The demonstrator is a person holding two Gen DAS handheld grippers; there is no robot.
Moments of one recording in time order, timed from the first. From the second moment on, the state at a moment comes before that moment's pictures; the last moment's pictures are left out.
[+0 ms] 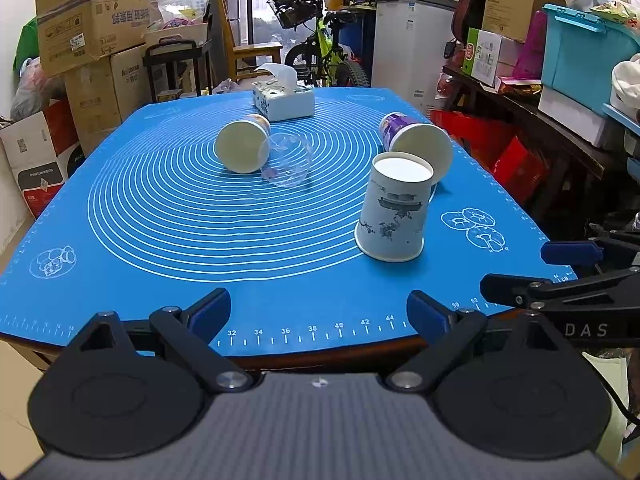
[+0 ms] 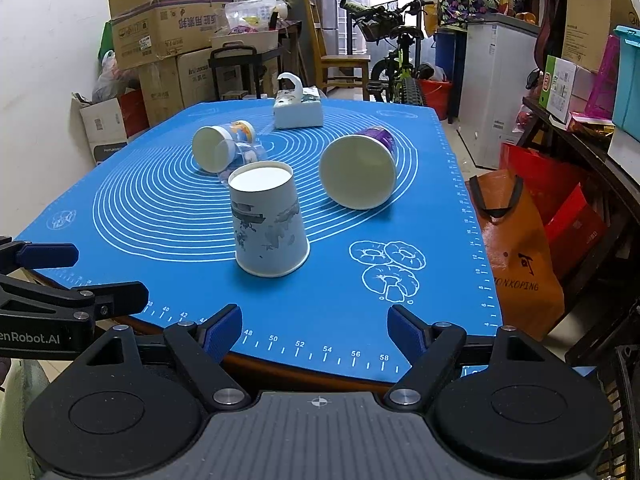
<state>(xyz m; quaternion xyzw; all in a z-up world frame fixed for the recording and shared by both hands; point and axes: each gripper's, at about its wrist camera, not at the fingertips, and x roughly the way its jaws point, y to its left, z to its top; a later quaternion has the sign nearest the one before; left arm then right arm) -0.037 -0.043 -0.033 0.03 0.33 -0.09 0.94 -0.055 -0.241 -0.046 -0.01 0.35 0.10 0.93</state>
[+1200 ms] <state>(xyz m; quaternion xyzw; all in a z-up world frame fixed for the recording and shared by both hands) -0.038 -0.047 -0.034 0.04 0.33 -0.09 0.94 -0.053 -0.243 -0.049 0.00 0.35 0.10 0.93</state>
